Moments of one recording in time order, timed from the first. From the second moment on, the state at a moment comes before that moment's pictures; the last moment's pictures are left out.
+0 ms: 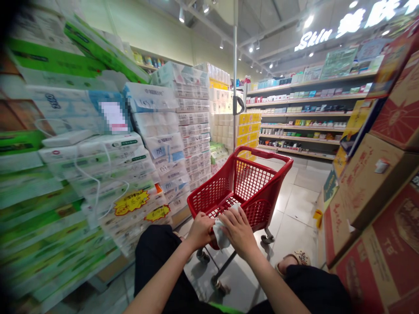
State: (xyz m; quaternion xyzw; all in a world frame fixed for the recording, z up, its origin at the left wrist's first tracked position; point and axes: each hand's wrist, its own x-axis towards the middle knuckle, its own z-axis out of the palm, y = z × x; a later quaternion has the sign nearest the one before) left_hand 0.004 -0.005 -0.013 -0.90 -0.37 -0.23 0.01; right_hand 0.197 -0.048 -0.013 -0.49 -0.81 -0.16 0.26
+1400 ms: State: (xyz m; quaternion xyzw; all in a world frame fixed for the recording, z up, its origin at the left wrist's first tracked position) left_hand 0.037 -0.007 -0.019 -0.88 -0.39 -0.25 0.00; right_hand 0.210 -0.051 -0.022 -0.48 -0.82 -0.13 0.26
